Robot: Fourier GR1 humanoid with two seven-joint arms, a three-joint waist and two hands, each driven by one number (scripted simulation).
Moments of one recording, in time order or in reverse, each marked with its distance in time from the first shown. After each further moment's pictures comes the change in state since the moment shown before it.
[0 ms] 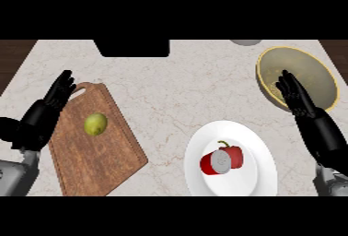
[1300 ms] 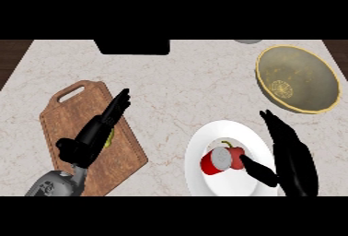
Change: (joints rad) left arm 0.020 -0.193 -0.191 -0.122 -0.066 -0.031 0.079; right arm 0.184 0.101 0.226 -0.121 1.063 -0.187 0.644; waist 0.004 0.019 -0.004
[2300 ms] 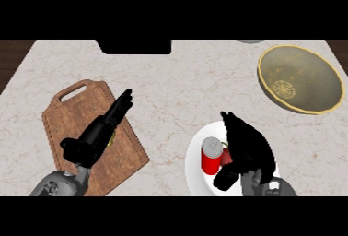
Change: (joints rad) left arm 0.004 -0.033 0.012 0.012 -0.023 -0.019 0.001; right arm -0.291 0.249 0.083 -0.013 -0.170 0.667 0.595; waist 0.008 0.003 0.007
